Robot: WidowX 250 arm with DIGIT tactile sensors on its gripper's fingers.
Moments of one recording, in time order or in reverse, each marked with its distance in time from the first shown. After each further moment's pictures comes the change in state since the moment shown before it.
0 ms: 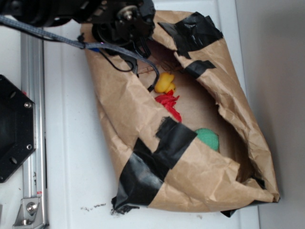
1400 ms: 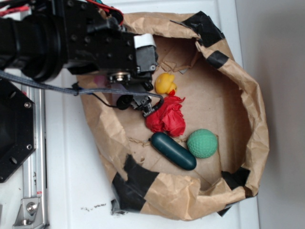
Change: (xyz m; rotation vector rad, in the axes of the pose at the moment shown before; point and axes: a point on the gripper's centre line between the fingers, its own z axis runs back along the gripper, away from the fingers) arm -0.009 -0.041 -0.023 0.091 -0.136 0.021
